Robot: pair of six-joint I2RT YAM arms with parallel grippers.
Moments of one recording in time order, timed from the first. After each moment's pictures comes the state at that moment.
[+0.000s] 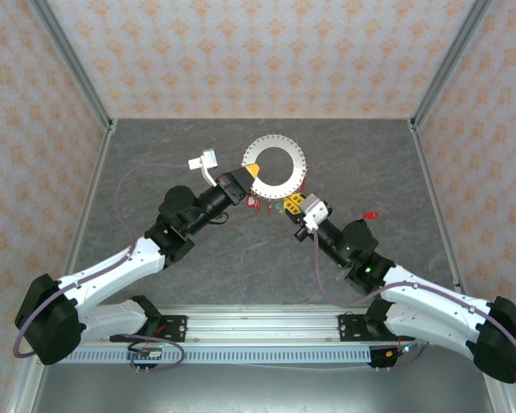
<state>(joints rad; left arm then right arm) -0.67 1.13 0.72 0.58 0.10 -1.01 0.87 0.86 0.44 0.54 0.13 -0.31</state>
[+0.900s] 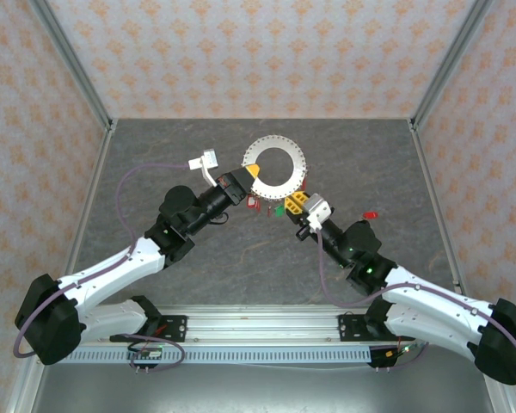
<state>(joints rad) -0.67 1.13 0.72 0.57 0.10 -1.01 0.87 0.84 0.44 0.56 0.13 -0.30</state>
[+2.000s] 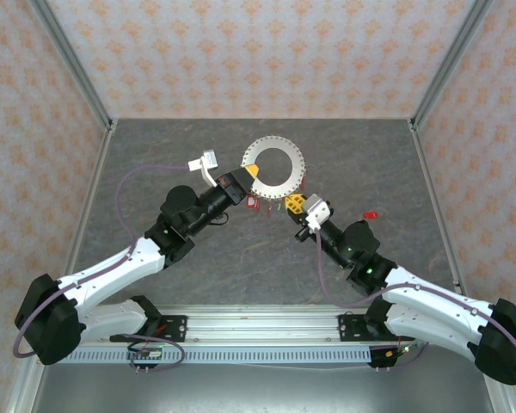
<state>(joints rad) -0.67 1.13 0.72 0.53 0.06 -1.03 0.87 0.83 0.43 0.53 0.13 -0.29</state>
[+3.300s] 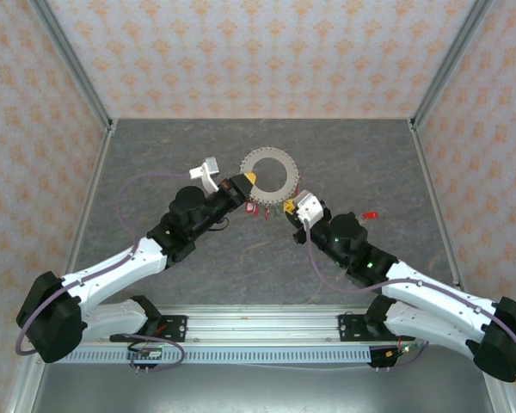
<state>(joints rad) -0.67 1.14 0.70 0.40 -0.01 -1.10 0.88 0.86 0.54 0.19 0.19 -0.20</state>
